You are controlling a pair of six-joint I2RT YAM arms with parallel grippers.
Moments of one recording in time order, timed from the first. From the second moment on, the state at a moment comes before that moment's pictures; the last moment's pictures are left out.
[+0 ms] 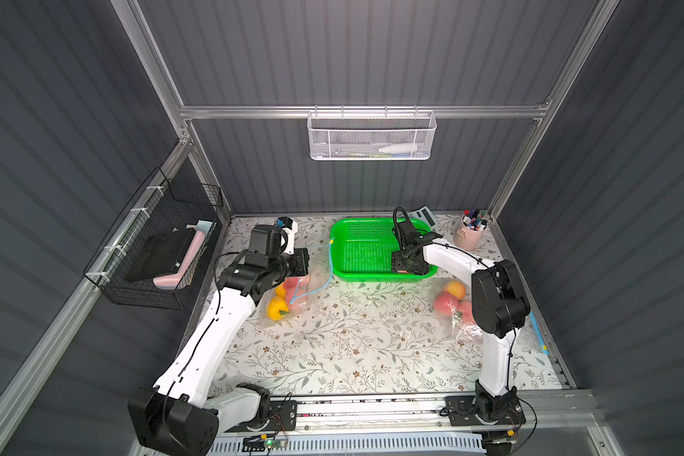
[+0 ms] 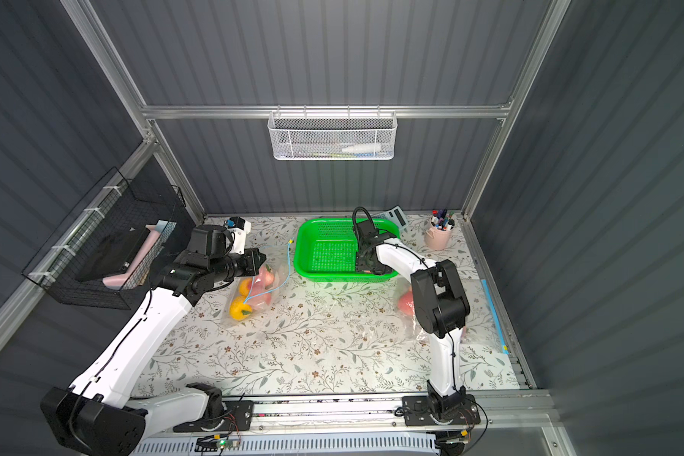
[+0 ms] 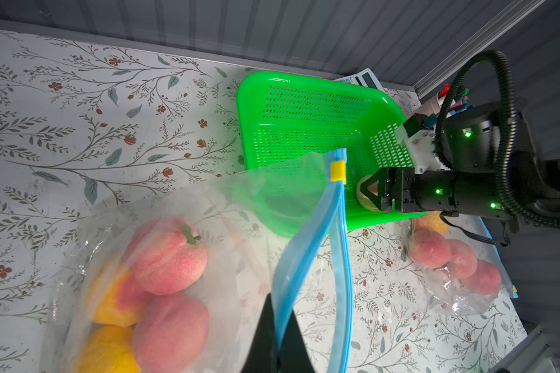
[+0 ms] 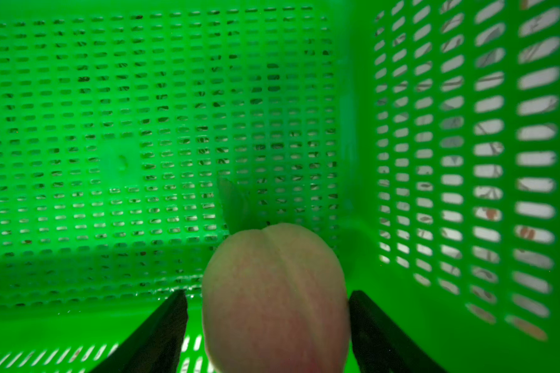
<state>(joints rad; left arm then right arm) -0.29 1.21 1.20 -0.66 0.23 -0.30 0.47 2.02 1.55 -0.73 0.21 0.45</state>
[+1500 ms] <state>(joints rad) -0.29 1.20 1.19 -0.62 0.25 -0.36 0.62 1.44 1.31 -0.19 -0.27 0.42</state>
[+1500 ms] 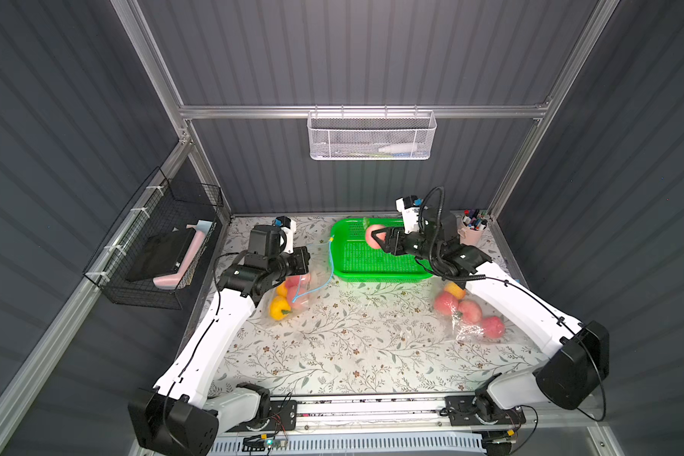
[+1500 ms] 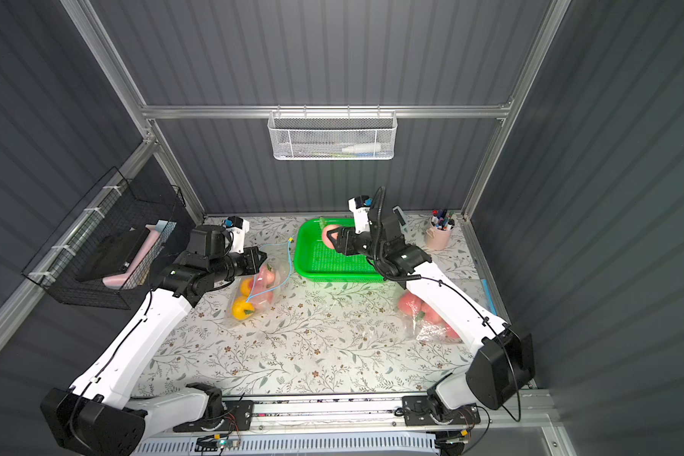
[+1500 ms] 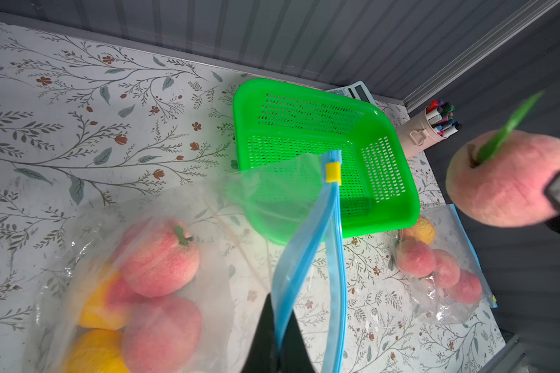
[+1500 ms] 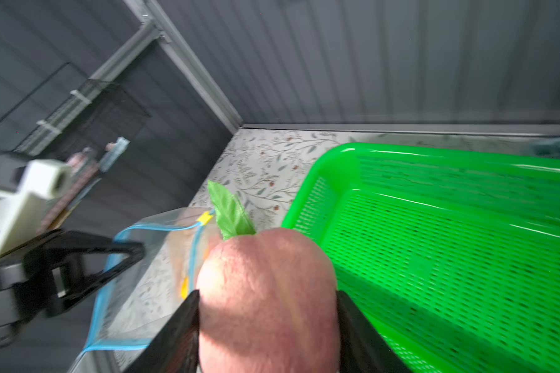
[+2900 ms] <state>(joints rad) -0.29 1.16 1.22 -0.66 0.18 -0.38 0.85 1.70 1.54 -0.24 -0.18 0.42</state>
